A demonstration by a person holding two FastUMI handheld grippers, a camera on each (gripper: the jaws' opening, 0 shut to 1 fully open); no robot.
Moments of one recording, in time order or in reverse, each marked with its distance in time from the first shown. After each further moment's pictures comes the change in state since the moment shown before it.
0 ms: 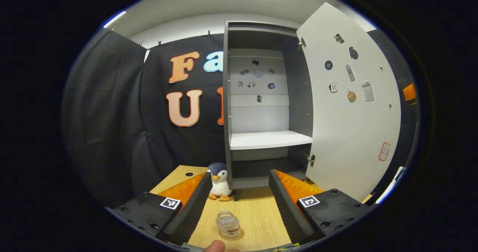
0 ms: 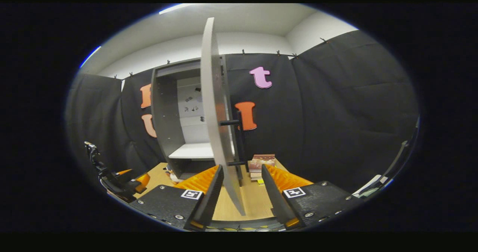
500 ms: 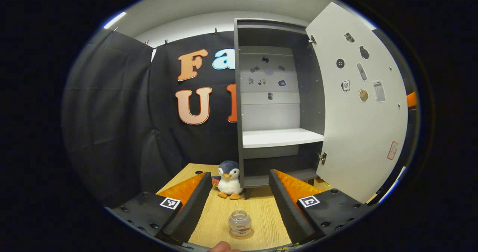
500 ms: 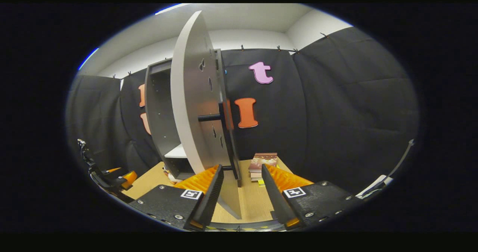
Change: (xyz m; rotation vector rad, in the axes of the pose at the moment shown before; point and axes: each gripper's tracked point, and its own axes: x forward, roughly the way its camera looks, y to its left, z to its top) left arm 0.003 0.039 -0.005 0.012 0.026 0.077; right arm 0.020 -0.001 -0.013 -0.003 0.023 0.022
